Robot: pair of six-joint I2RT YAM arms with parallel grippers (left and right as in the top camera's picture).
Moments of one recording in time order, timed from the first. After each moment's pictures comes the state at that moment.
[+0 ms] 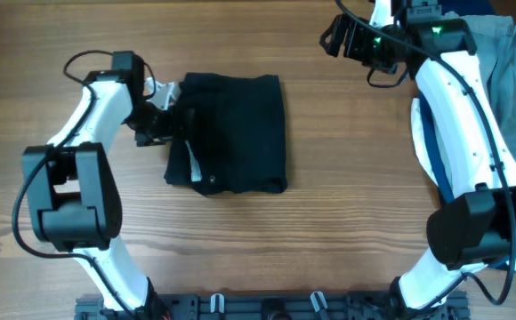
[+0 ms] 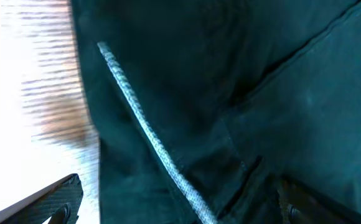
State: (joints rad) left arm 0.01 1.99 1.40 -0.95 0.39 0.06; right arm 0.13 1.86 1.81 -0.89 -0.29 0.35
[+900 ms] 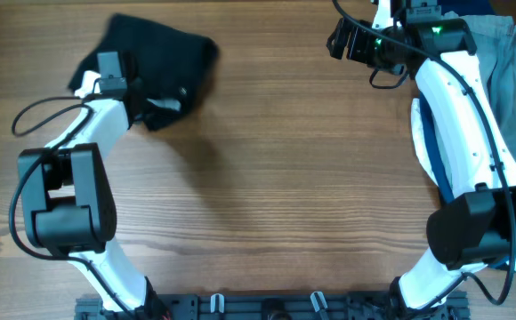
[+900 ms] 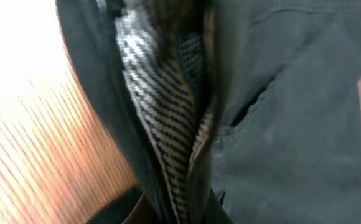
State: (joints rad) left arm 0.07 1.97 1.22 -0.19 -0.13 -1.21; right arm 0.13 1.86 1.81 -0.91 -0.20 0.33
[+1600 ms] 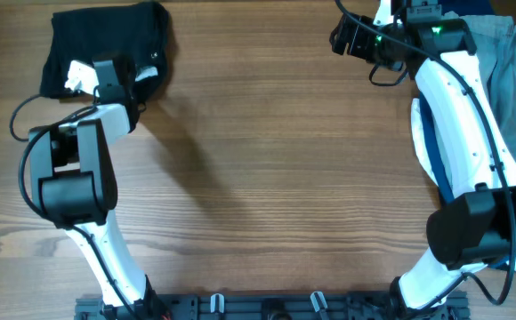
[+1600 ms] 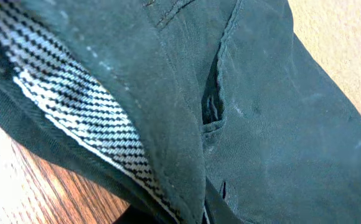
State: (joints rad) left arm 0.11 2.16 1.22 0.28 -0.31 -1.04; right arm 0.13 1.86 1.81 -0.87 -0.17 0.36
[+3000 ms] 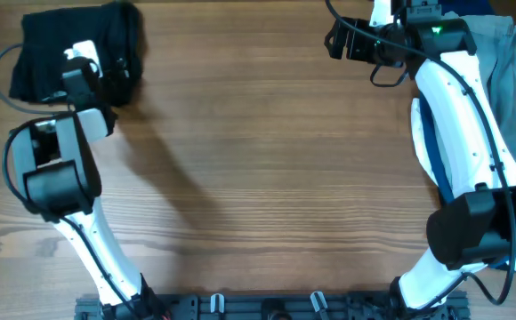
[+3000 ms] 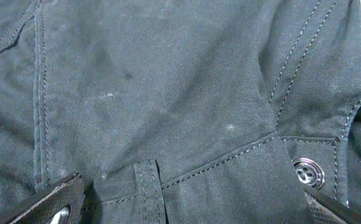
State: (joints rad) left arm 0.26 2.27 1.25 0.47 -0.05 0.01; right arm 0.13 1.86 1.81 -0.87 -0.22 0.23
